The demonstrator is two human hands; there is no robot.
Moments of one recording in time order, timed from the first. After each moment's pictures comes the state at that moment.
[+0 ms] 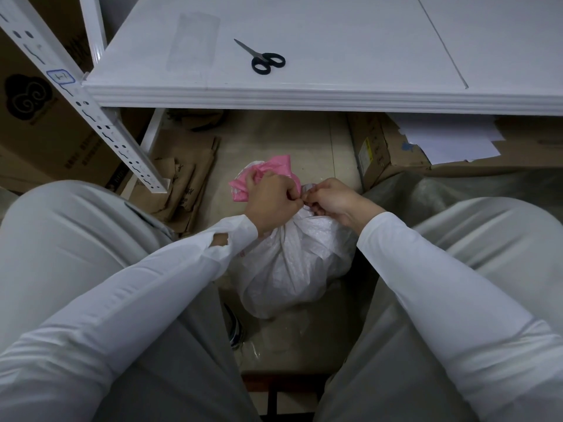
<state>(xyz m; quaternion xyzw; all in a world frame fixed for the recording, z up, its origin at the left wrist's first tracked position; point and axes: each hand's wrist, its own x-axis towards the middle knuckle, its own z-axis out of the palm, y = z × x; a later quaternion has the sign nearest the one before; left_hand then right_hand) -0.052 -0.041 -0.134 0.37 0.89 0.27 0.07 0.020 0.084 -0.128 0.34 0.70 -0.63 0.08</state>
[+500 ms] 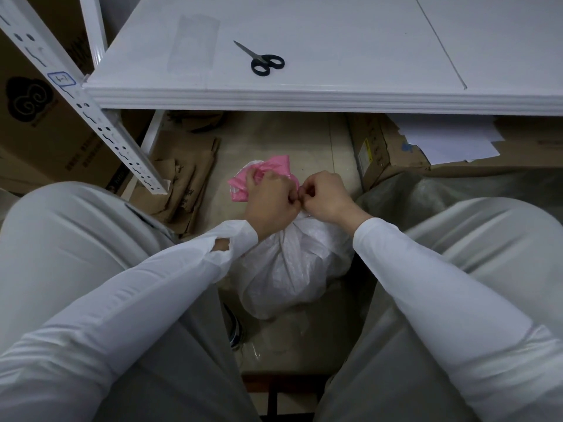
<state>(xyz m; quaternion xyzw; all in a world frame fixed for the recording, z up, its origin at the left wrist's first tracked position) -0.050 -0.041 -0.135 0.40 0.89 0.20 0.01 0.018 0.071 -0.118 0.24 0.91 -0.33 0.00</state>
